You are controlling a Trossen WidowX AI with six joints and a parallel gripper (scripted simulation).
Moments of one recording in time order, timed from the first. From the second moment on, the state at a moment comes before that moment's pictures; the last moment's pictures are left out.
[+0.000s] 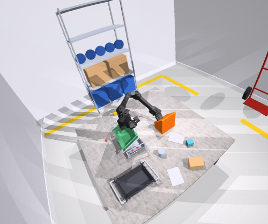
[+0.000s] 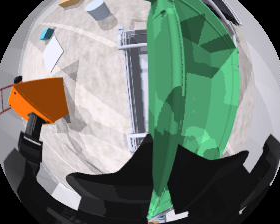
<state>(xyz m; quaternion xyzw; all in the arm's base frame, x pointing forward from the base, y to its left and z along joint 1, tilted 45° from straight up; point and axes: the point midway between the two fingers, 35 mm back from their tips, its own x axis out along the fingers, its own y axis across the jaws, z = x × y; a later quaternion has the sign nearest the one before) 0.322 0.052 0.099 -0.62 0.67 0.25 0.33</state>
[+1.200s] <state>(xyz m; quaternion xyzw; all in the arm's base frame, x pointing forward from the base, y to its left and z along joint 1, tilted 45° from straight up) 0.319 0.083 0.080 -0.65 0.65 0.26 0.29</state>
